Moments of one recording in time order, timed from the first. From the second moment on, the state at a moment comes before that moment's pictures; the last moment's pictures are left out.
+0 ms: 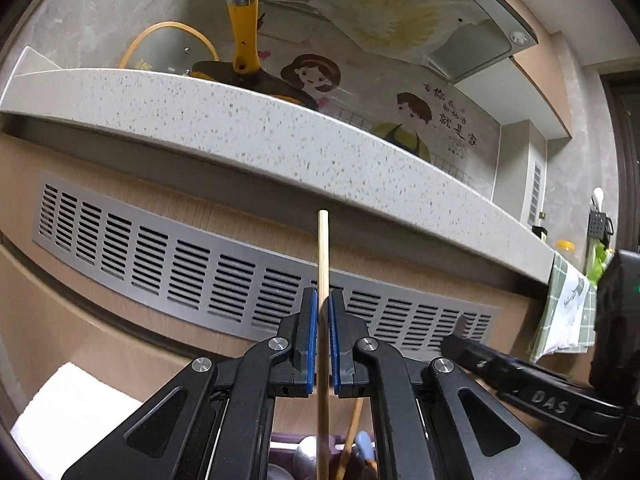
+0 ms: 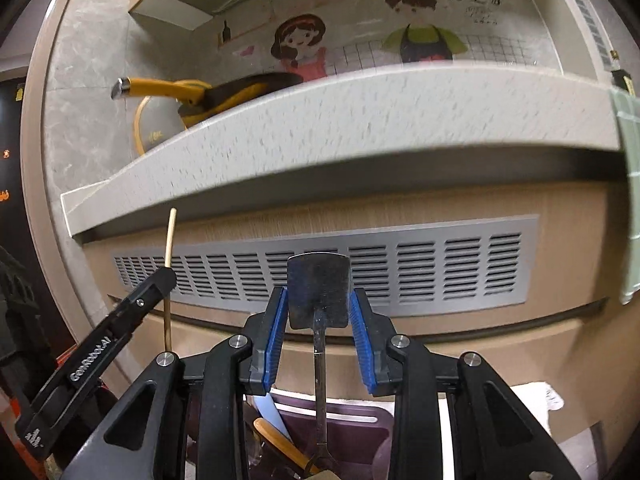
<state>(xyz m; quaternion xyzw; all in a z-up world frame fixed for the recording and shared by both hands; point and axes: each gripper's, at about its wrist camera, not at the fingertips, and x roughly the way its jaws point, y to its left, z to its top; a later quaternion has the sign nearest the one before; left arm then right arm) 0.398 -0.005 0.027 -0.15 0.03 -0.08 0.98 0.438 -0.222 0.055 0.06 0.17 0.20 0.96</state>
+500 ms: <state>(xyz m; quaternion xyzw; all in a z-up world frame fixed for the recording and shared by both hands) 0.376 -0.001 -0.002 -0.15 0.10 -0.09 0.98 0.412 -0.227 0.015 0.04 0.25 0.18 0.95</state>
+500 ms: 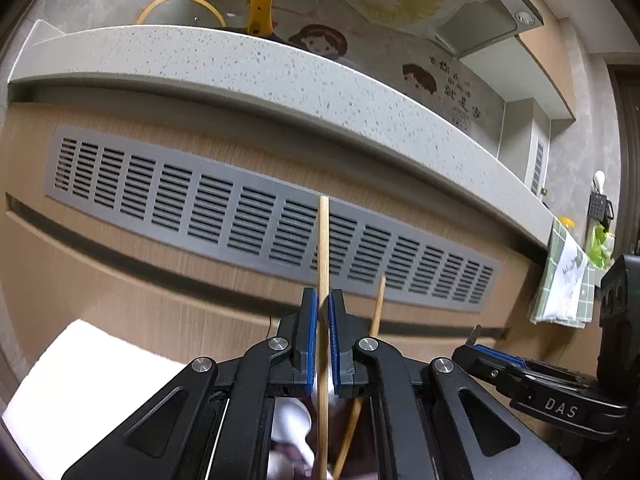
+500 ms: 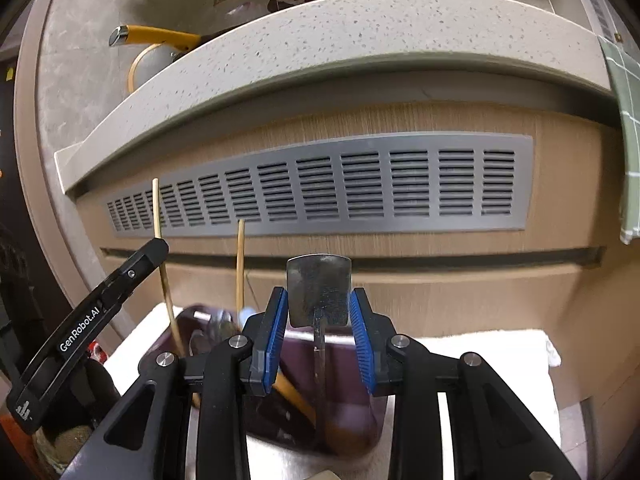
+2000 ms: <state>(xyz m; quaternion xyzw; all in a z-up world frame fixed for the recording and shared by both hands) 0.055 -0.008 -0.008 -0.02 0.26 0.00 0.96 0.087 -0.209 -0.003 -0.01 0.26 0.19 0.95</state>
